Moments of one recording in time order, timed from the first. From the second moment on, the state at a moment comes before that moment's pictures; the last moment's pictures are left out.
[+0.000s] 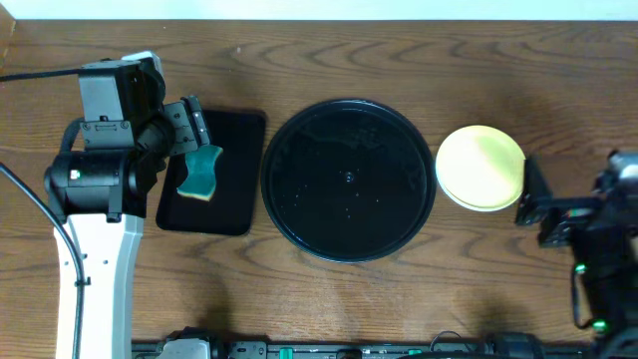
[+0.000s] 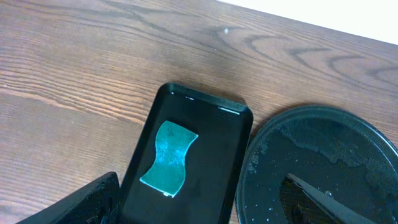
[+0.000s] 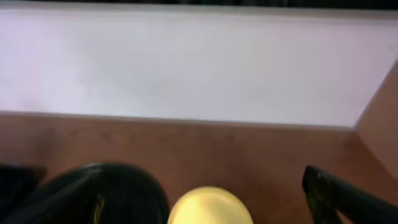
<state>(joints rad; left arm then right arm) 0.02 1.27 1.46 -0.99 -0.03 -0.20 -0.02 0.56 1.00 -0.59 -0.08 -0.04</state>
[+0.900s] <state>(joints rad) 0.02 1.27 1.46 -0.99 -0.03 -0.20 -0.02 0.01 0.01 -0.05 -0.21 0.03</state>
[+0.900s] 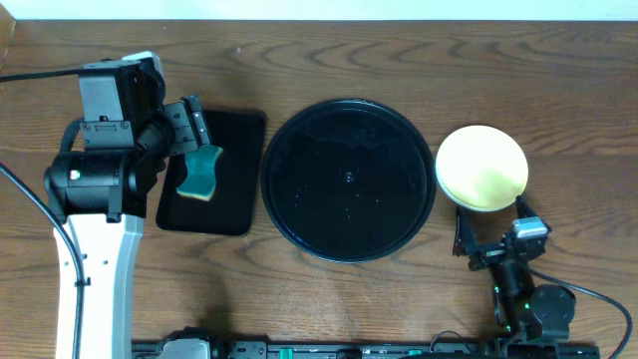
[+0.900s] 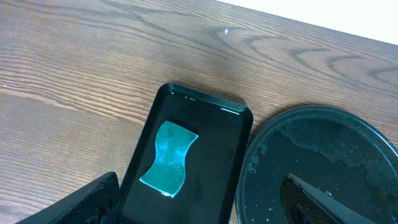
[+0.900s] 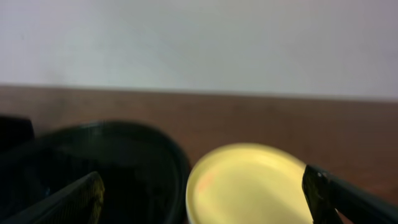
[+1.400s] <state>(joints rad) 0.02 1.27 1.46 -0.99 -0.03 -0.20 -0.02 0.01 0.01 -0.05 -0.21 0.03</state>
